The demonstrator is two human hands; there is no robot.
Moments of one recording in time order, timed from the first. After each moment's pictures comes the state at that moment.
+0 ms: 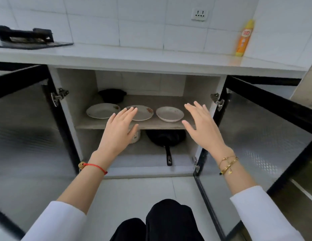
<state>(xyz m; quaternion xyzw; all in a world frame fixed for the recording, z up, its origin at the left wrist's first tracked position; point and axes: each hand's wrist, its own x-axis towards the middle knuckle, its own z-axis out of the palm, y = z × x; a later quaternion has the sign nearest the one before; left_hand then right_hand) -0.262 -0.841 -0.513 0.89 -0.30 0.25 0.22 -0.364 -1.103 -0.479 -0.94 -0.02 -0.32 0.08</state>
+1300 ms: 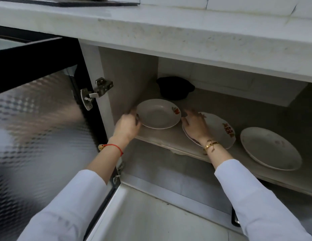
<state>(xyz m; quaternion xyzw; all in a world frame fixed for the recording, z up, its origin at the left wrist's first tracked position) 0.065 -0.756 -0.603 0.96 0.00 0.08 0.27 0.094 -1.001 -0.607 -0.98 -0.05 -0.07 0.19</state>
